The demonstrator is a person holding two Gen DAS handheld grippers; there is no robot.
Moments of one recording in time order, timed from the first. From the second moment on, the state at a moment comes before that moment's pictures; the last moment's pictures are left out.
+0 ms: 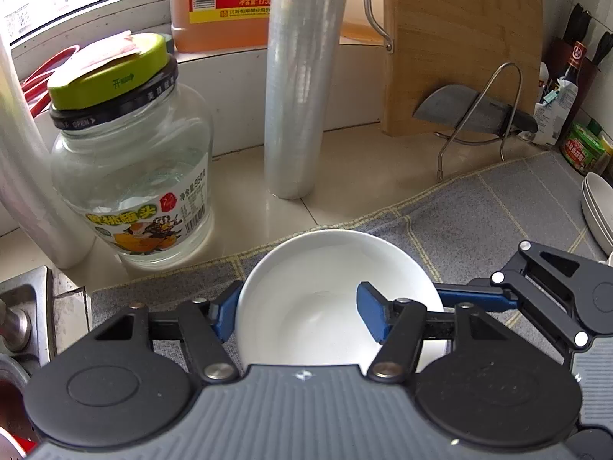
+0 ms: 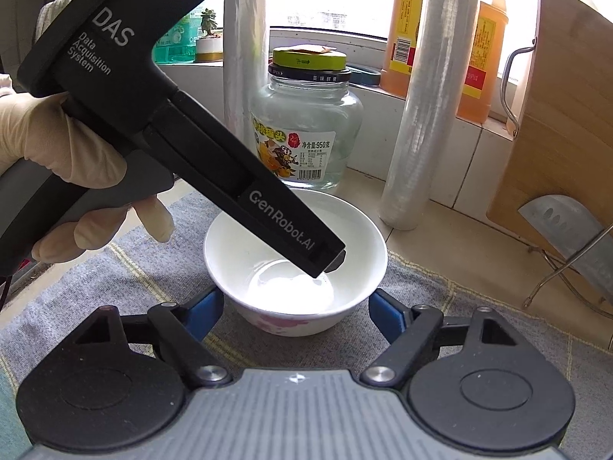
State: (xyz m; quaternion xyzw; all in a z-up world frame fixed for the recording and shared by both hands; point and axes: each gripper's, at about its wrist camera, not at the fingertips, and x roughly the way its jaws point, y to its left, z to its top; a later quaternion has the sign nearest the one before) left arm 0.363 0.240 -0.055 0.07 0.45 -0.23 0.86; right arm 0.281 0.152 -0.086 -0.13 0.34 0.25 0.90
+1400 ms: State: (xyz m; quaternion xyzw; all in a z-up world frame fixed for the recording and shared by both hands) left arm 0.288 0.182 0.001 0.13 0.42 -0.28 0.86; right arm 0.216 0.095 -0.018 -0.15 0.33 0.26 0.89
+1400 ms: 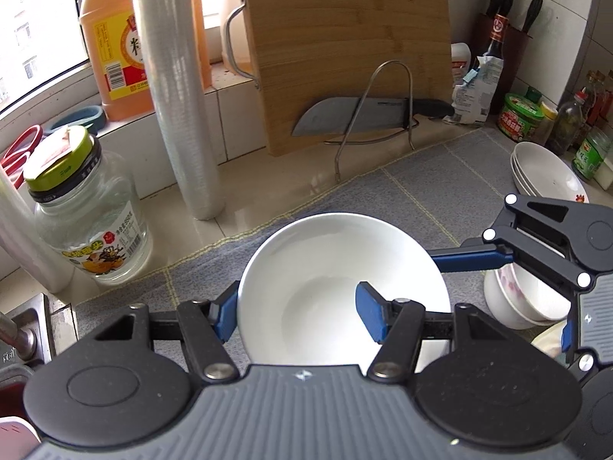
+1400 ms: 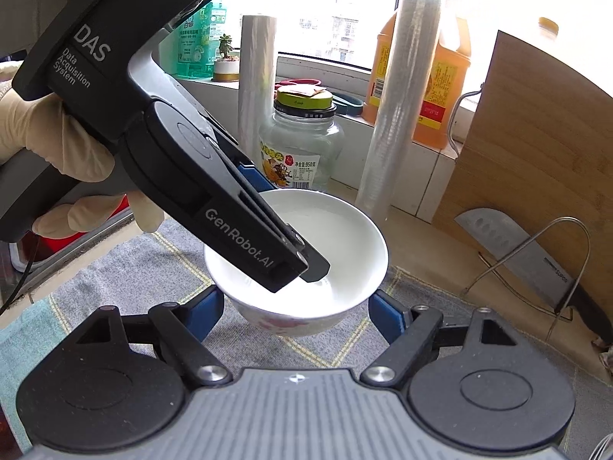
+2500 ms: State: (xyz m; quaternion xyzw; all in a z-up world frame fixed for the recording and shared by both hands) left arm 0.237 0.027 0.007 0.20 0.38 -0.45 0.79; right arm 0.135 -0.033 0.003 -0.11 0.36 0.08 0.92
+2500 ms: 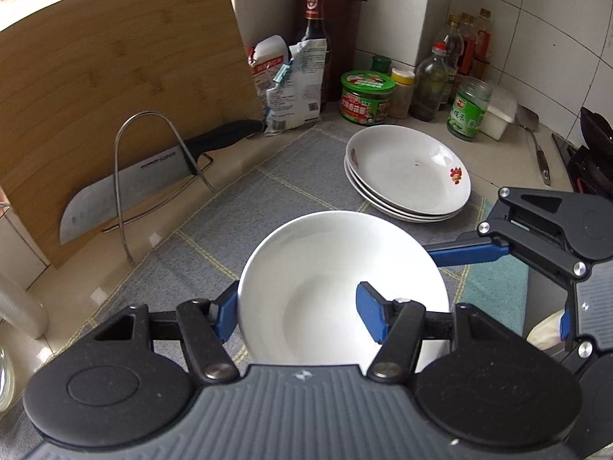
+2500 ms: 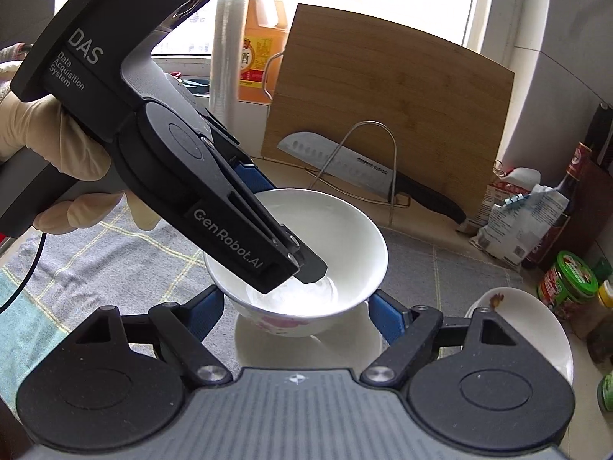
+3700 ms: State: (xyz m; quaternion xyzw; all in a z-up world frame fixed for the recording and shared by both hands) left arm 0.228 0.012 -0.029 0.21 0.40 -0.46 0.76; right arm 0.137 -0.047 -0.020 -0.08 0.41 0.08 0.90
